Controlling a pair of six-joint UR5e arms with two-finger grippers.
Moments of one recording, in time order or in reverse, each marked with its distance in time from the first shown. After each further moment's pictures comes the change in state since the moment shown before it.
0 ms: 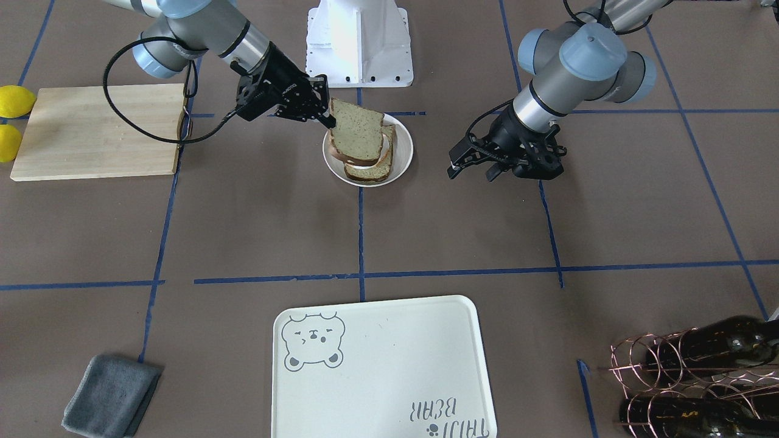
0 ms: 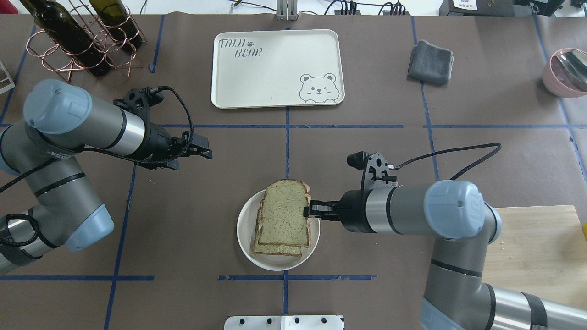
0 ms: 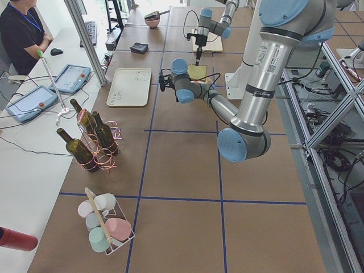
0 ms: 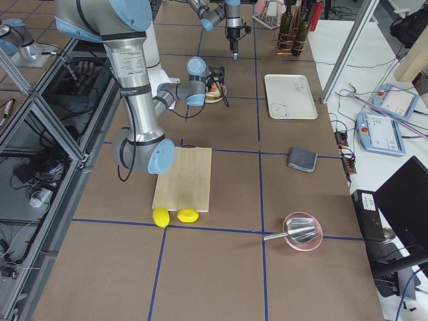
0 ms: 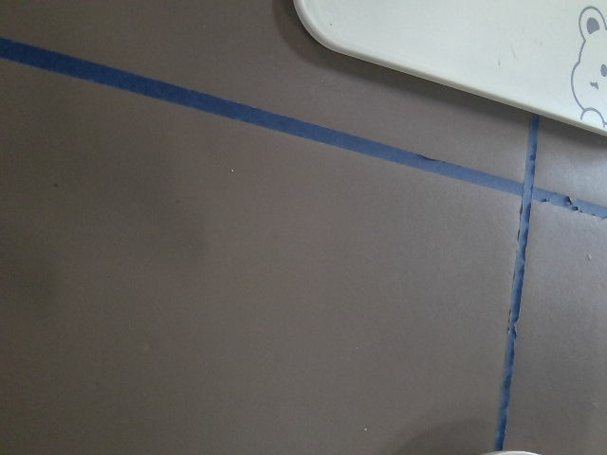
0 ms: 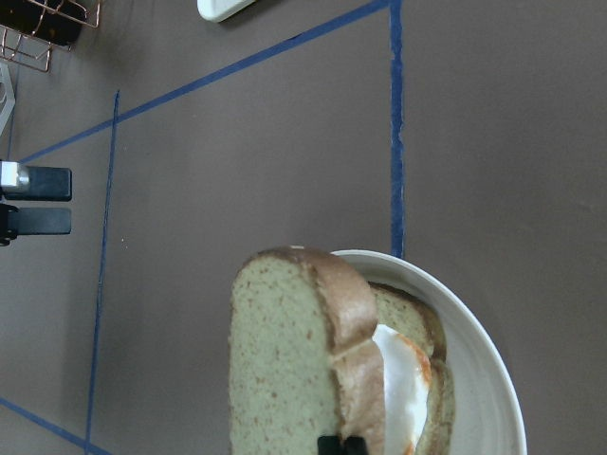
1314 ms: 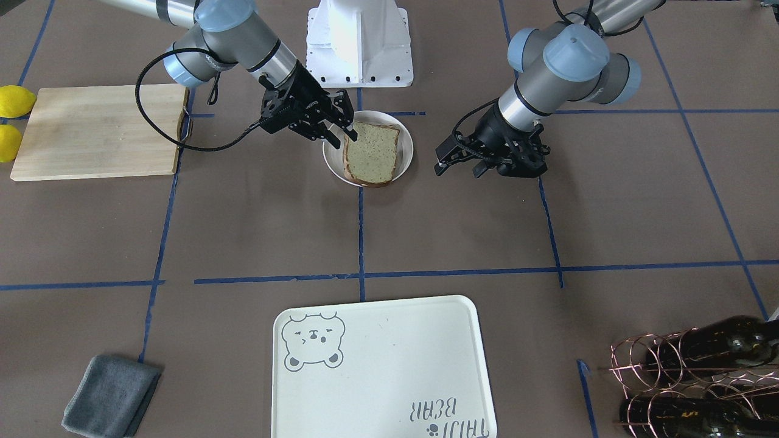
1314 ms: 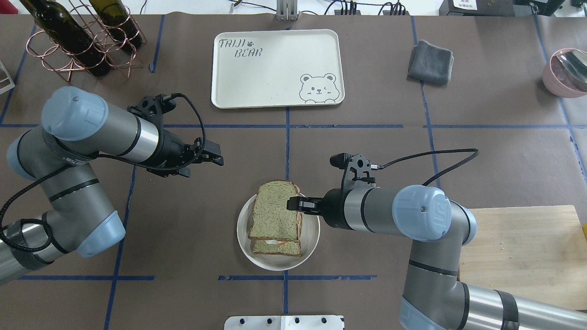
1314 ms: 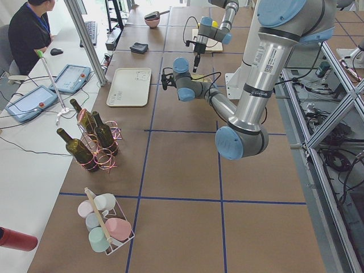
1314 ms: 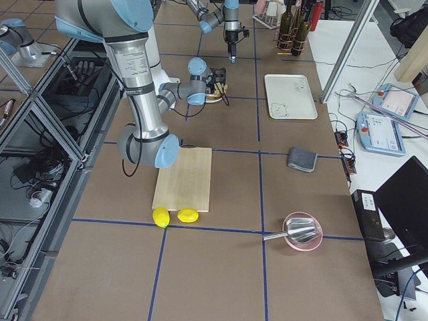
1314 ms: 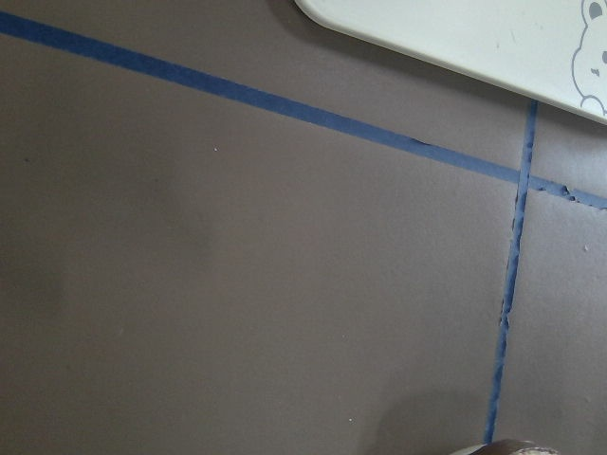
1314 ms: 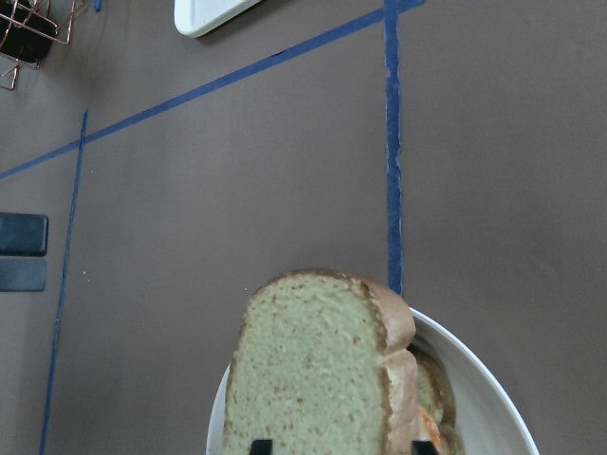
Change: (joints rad) left arm 0.052 -0.035 0.015 -0.001 0.009 -0.044; right arm -0.001 0.057 -0.079 -0.010 -0.069 -0.013
